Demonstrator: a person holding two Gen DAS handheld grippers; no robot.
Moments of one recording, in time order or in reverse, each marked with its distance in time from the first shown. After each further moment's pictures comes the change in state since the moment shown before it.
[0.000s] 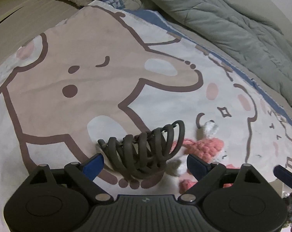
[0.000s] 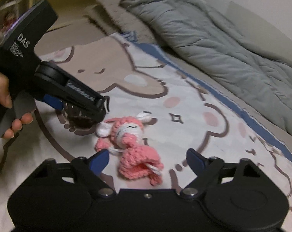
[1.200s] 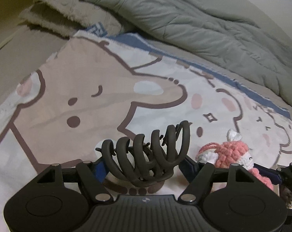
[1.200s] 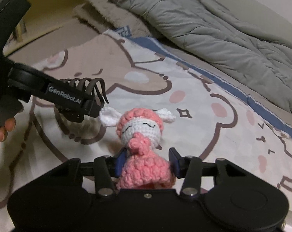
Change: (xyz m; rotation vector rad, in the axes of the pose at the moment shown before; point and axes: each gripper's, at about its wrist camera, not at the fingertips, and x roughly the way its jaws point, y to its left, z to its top) left arm -0.048 0.003 0.003 0.159 -0.108 -0.046; right arm 0.003 0.008 0.012 0.140 0.048 0.000
